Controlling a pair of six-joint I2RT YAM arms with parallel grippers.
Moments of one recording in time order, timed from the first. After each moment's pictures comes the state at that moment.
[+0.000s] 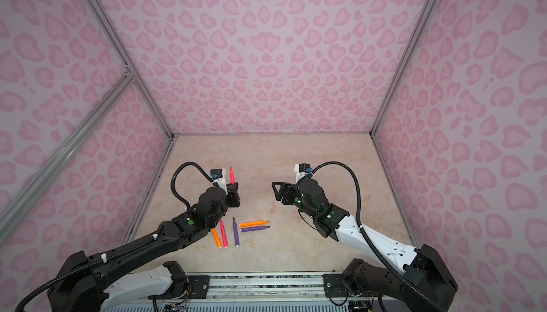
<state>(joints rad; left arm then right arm) -0.77 1.07 0.58 0.03 -0.58 -0.55 0.75 1.13 0.68 0.04 0.08 0.78</state>
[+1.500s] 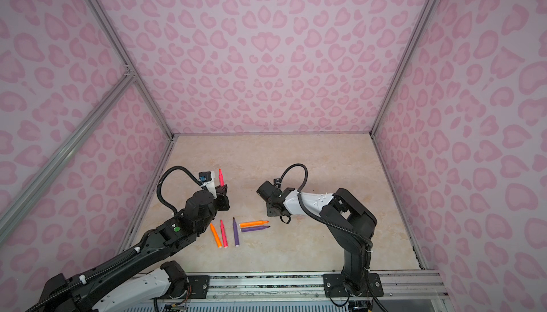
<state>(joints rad) -0.73 0.93 0.56 -0.07 -0.50 -0.46 0.85 1.84 1.09 -0.48 0.25 0.73</state>
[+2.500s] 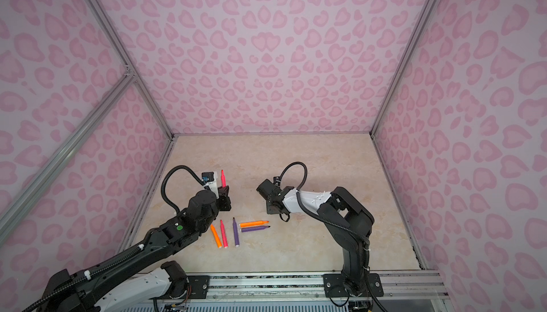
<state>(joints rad) -0.73 0.98 0.55 -0.05 -0.48 -0.46 0.84 1.87 1.11 -0.46 0.25 0.73</state>
